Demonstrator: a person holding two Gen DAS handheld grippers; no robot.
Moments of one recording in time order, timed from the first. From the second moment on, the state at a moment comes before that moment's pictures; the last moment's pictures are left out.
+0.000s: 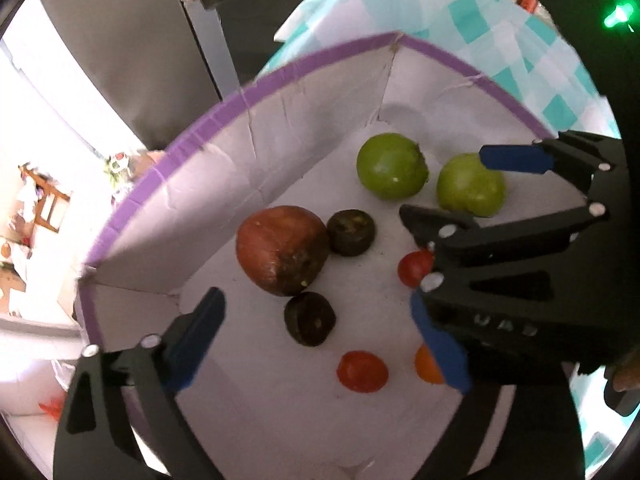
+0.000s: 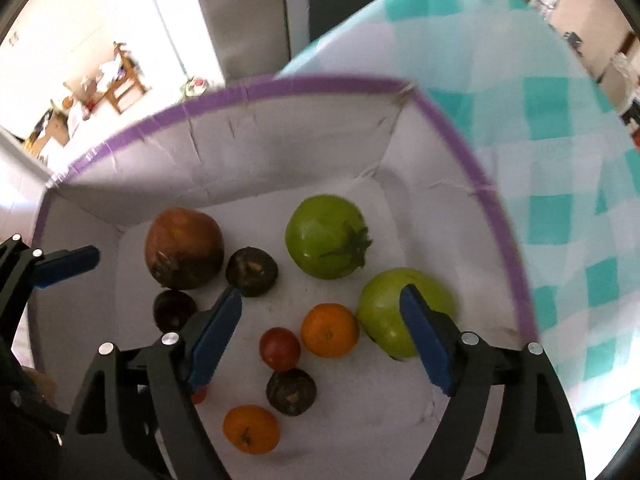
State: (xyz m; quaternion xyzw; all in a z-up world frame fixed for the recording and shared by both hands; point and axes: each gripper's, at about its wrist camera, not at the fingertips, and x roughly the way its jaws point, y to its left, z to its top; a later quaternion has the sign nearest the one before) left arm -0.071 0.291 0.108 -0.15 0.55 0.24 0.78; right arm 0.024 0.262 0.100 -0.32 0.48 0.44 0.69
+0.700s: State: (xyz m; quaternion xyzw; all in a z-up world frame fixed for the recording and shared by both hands) left arm -0.136 0.196 0.328 -0.03 0.36 0.12 0.92; right arm -0.066 0.049 0.345 -0.22 0.34 0.27 0.87
